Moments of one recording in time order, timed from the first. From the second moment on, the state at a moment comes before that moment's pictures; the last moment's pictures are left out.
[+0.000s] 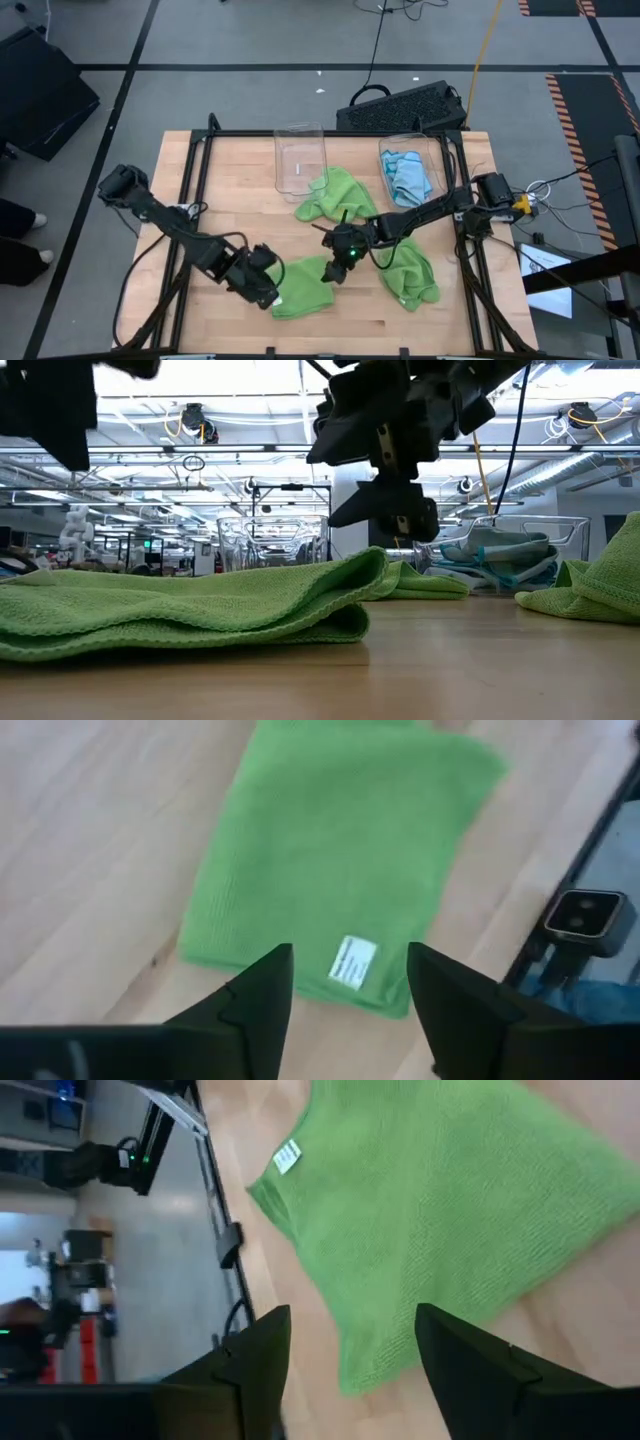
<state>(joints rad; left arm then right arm) -0.60 1.51 1.06 -0.67 -0.17 -1.29 0.20 1.82 1.04 0.10 -0.37 1.02</state>
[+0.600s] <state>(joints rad) -0.34 1.51 0.85 -0.52 0.05 -1.17 0.13 1.82 1.04 0.10 -1.00 1.05</state>
